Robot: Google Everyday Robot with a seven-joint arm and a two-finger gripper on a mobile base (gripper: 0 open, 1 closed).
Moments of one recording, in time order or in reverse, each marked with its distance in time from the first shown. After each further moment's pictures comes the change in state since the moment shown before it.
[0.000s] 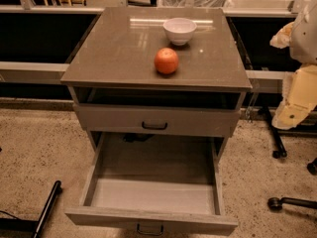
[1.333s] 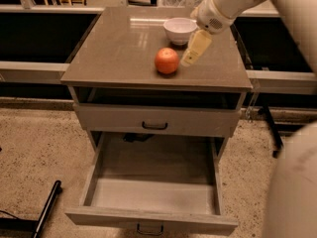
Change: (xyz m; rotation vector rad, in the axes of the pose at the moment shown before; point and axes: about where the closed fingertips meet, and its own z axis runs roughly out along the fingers) arm -0.158 -0.205 0.146 0.050 -0.382 -0.049
